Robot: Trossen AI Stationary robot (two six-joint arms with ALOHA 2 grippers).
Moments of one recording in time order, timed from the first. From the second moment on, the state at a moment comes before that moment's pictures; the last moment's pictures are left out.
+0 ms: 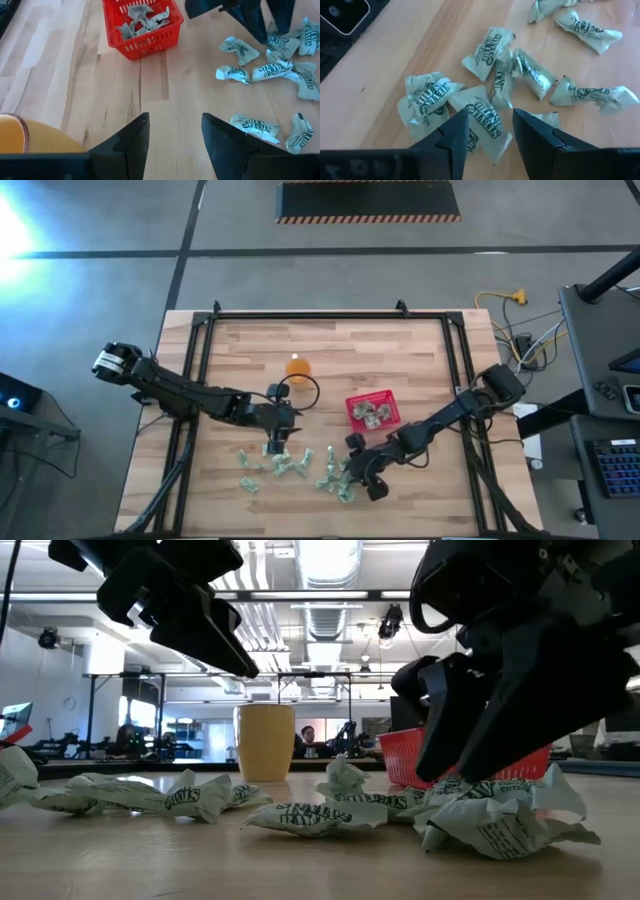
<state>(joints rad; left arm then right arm) -0.28 1.36 0.78 -0.12 -0.29 -0.04 0.47 1.85 0.87 0.20 0.02 0.15</state>
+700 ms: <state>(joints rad) -0.28 1.36 0.78 -0.15 -0.29 -0.04 0.47 1.85 0.88 0.15 0.02 0.09</state>
